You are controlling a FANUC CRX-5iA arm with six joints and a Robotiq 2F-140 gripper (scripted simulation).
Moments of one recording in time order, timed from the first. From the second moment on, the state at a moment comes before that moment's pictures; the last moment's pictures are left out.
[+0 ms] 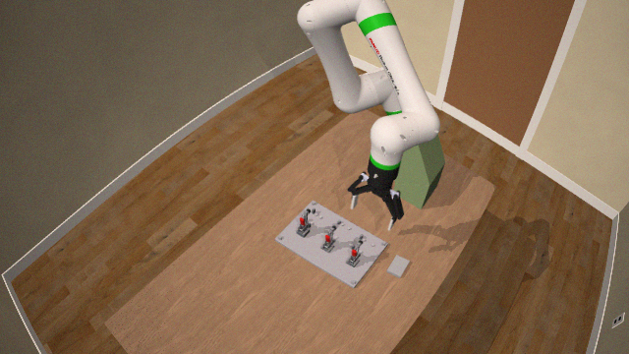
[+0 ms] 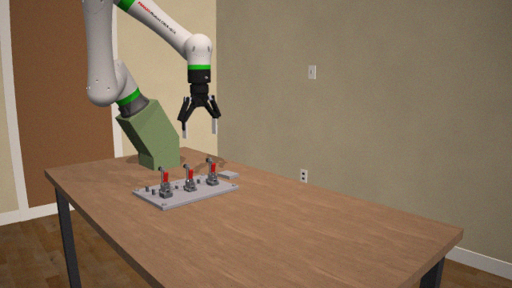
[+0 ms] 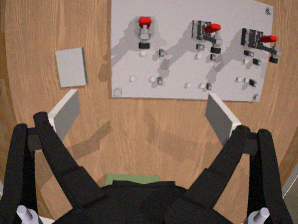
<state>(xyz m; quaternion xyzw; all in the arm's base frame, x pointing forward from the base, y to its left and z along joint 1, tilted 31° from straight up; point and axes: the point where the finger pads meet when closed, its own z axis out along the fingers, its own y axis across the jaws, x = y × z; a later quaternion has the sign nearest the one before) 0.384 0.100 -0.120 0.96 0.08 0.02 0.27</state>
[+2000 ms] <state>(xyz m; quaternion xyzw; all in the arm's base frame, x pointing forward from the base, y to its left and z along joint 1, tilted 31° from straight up) 0.380 0.099 -0.118 0.96 0.08 0.02 0.27</state>
